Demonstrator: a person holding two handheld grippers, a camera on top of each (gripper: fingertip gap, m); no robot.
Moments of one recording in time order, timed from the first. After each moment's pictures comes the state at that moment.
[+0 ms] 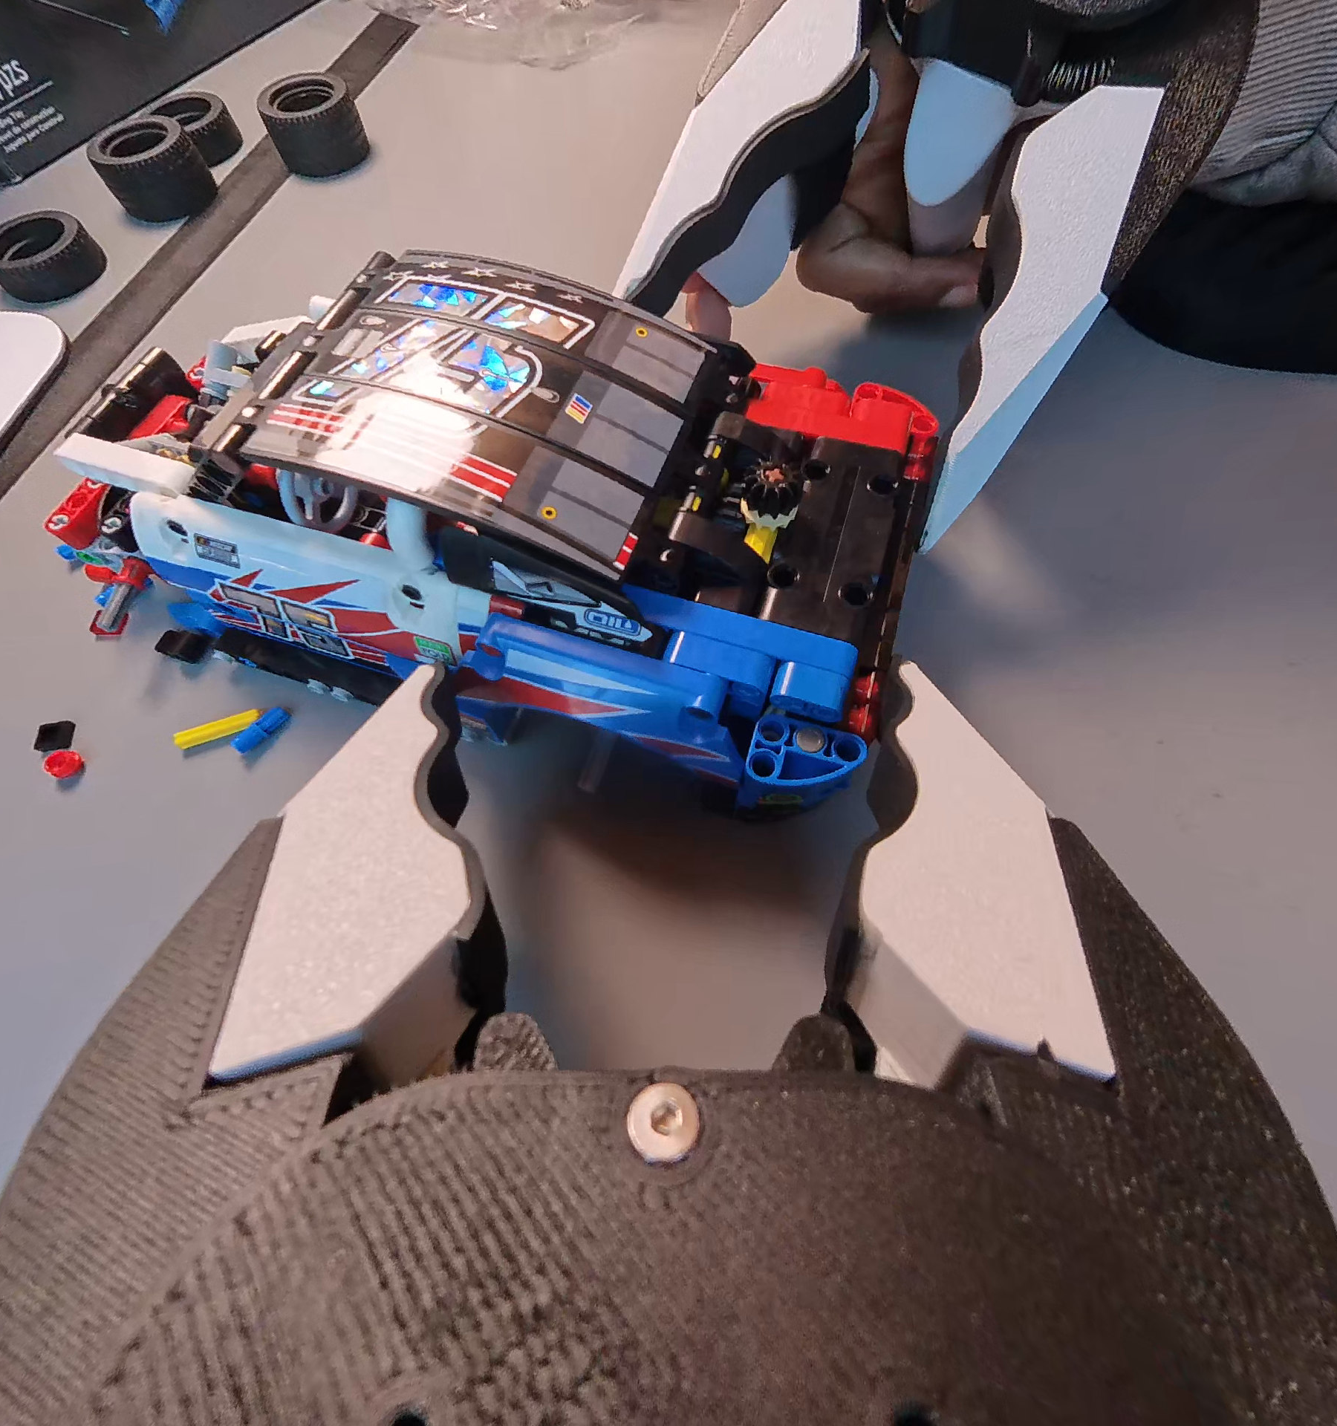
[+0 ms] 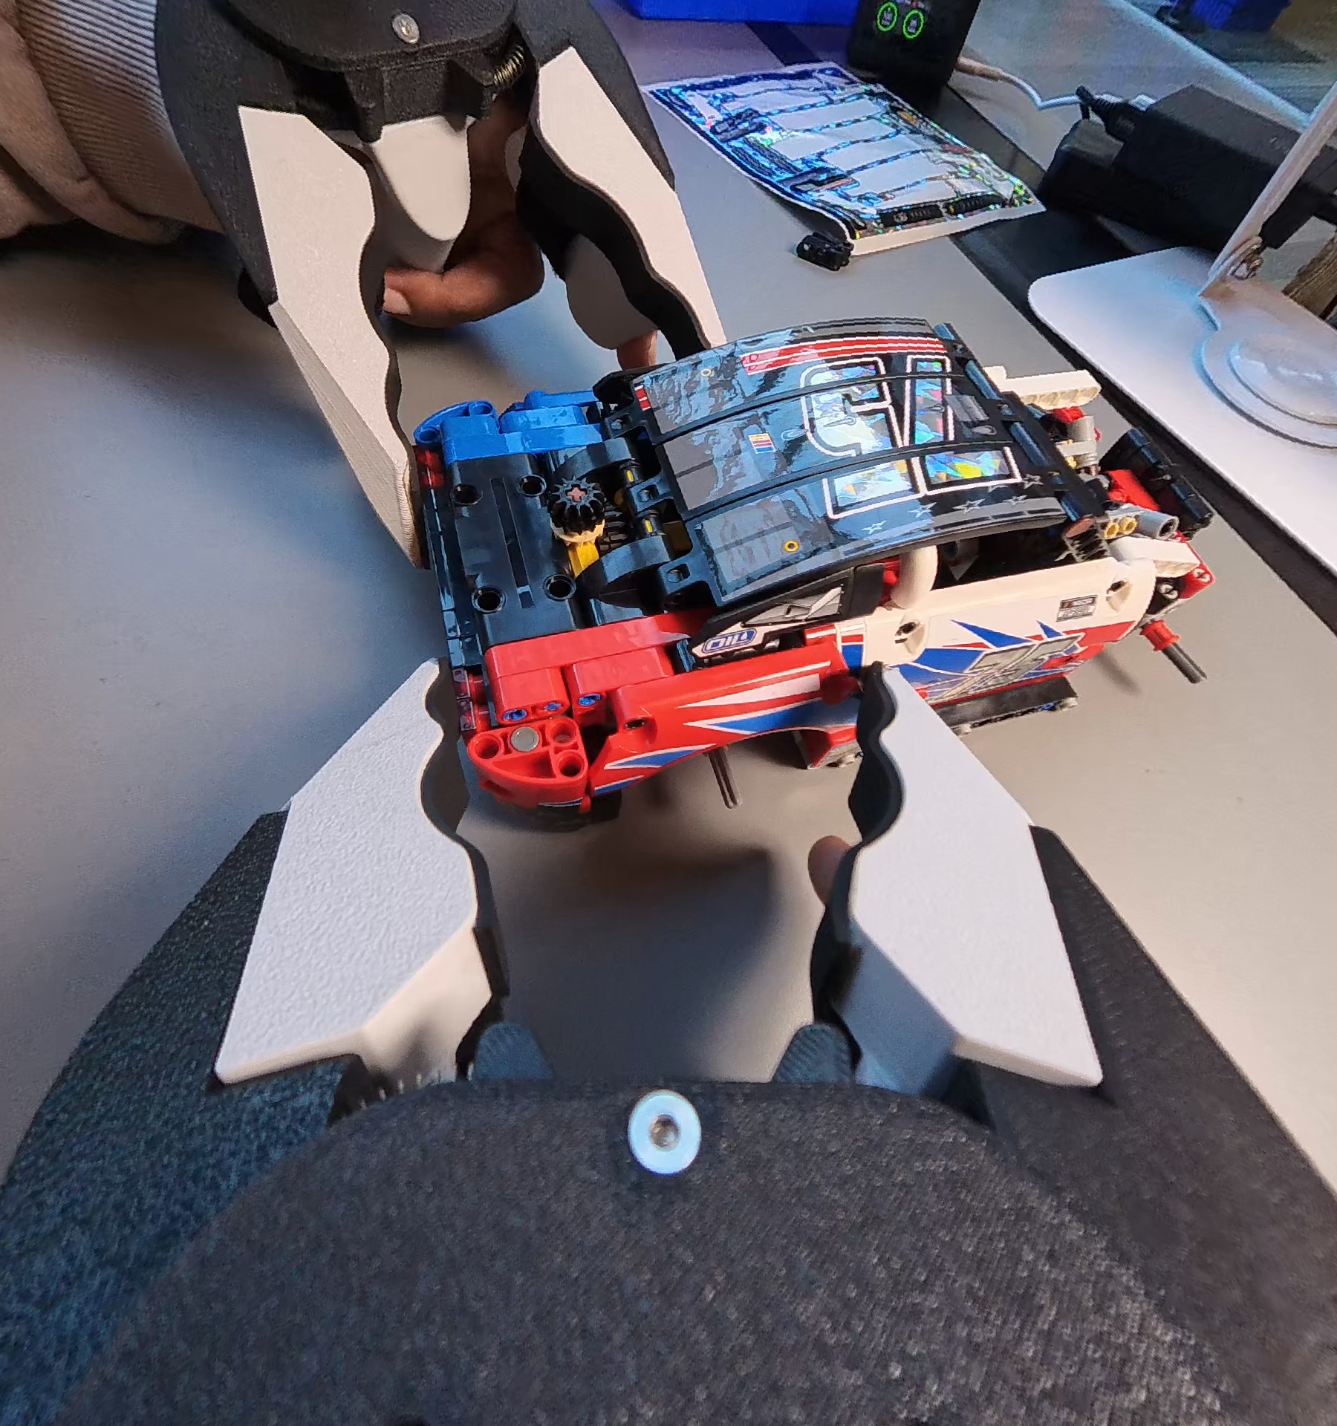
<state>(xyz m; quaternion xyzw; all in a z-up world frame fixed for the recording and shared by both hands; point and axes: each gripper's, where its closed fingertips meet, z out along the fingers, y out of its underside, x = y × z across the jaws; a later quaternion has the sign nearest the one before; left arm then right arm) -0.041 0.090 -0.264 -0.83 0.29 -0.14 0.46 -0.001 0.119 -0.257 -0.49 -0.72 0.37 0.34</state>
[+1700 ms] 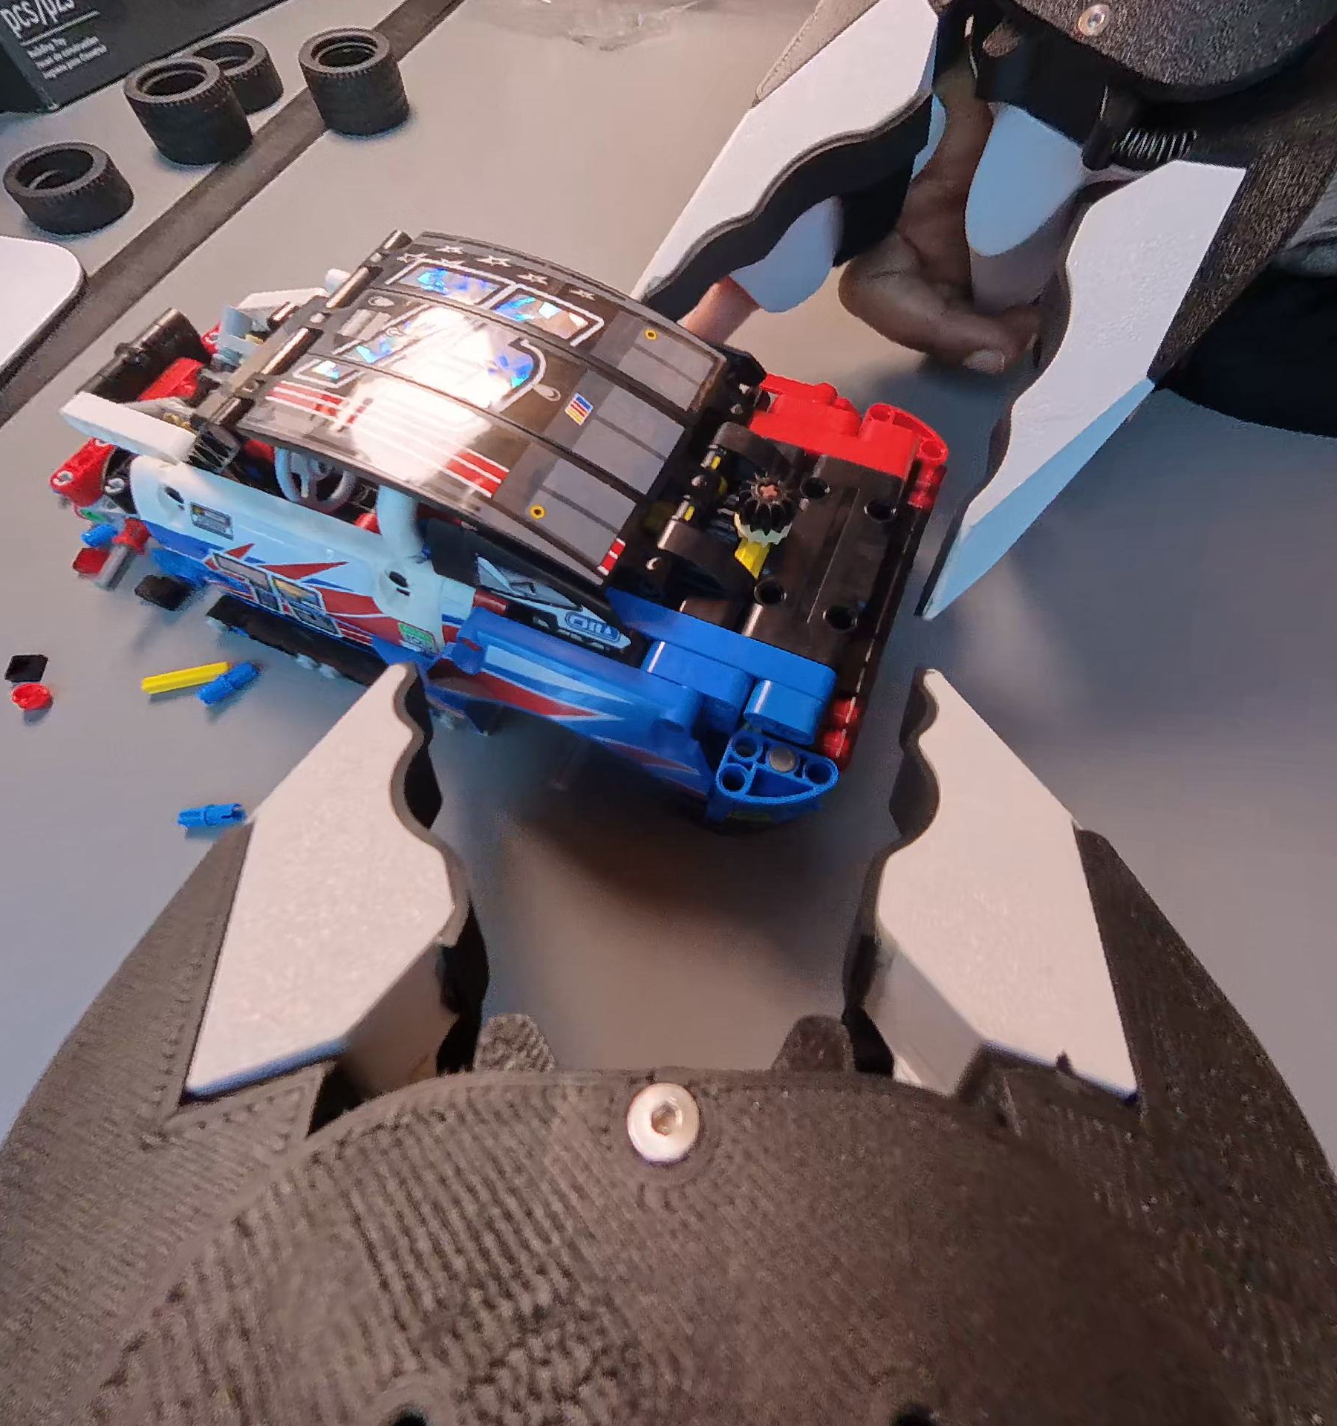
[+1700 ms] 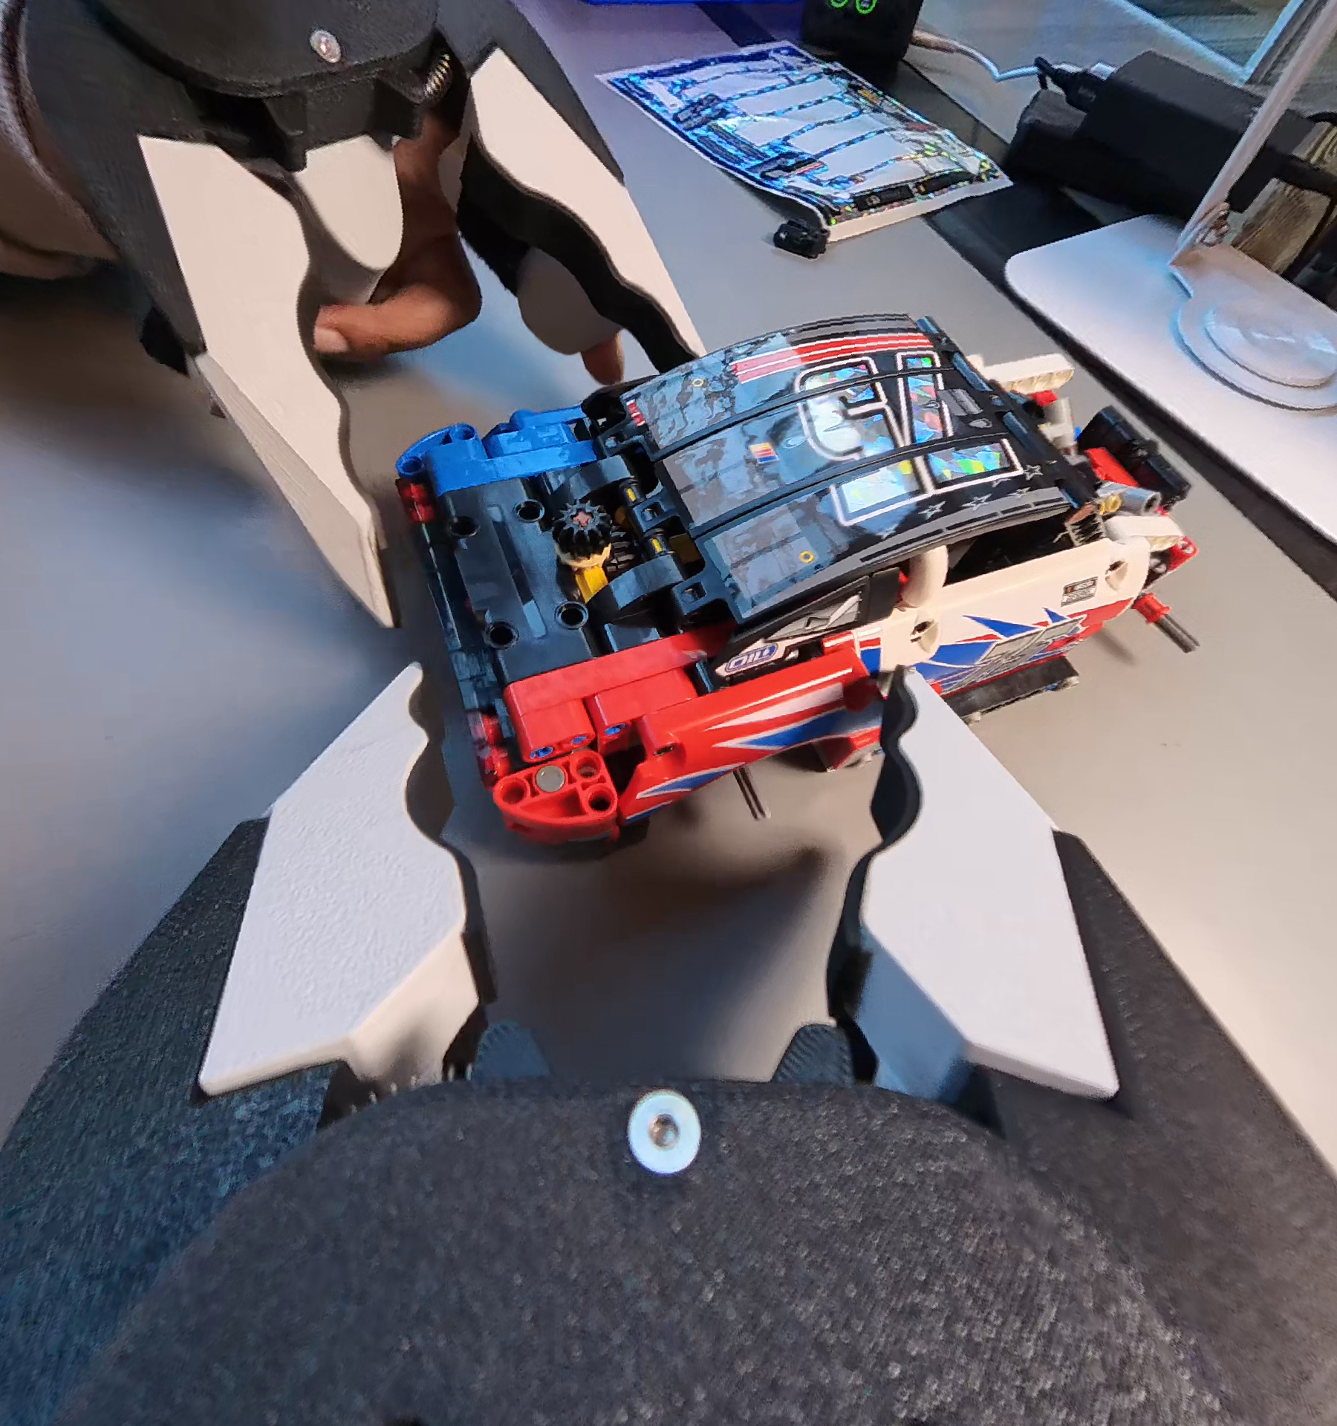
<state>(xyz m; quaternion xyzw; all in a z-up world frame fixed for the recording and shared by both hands) -0.034 0.085 -0.264 -0.85 0.24 -0.13 0.46 -0.004 0.111 -0.256 -0.52 -0.70 0.36 0.35</state>
